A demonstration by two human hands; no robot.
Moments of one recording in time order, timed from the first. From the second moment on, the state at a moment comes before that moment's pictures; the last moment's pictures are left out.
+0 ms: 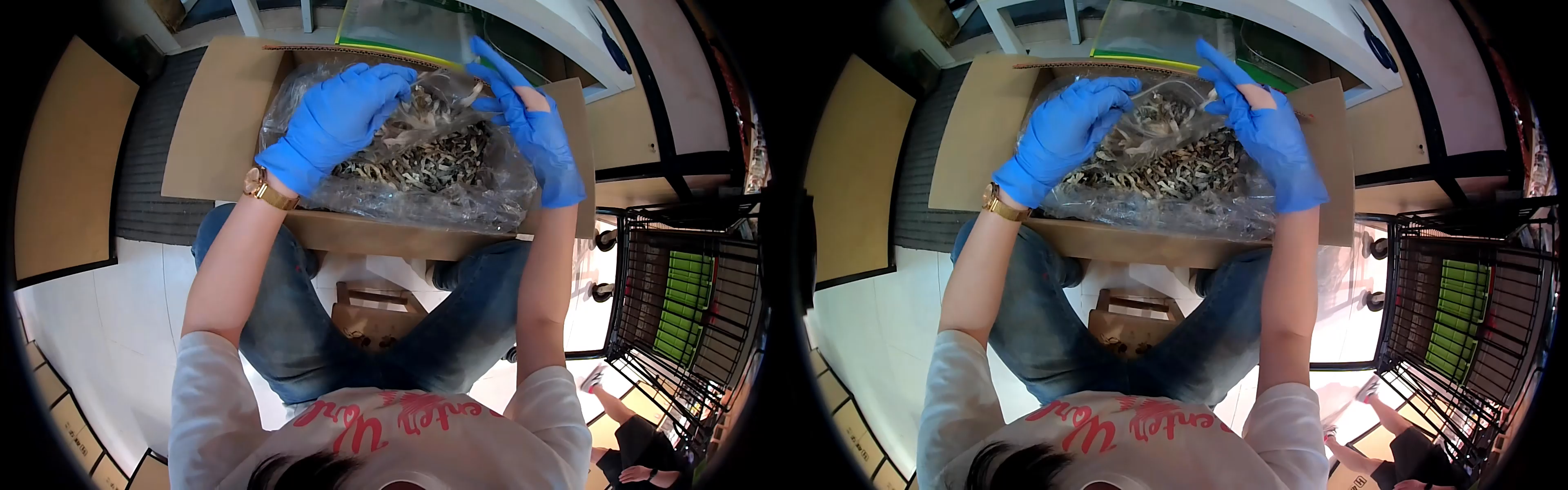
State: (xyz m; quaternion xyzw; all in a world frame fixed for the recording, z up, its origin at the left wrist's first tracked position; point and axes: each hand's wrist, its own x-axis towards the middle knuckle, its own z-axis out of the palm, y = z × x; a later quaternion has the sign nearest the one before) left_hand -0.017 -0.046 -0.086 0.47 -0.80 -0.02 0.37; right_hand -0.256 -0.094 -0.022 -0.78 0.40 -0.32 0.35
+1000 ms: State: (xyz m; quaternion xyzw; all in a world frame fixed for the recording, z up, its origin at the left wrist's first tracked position) left_hand 0.002 -0.058 -0.097 0.45 -0.78 -0.01 0.43; right_hand -0.334 -0.122 -0.232 -0.82 0.42 0.30 0.23
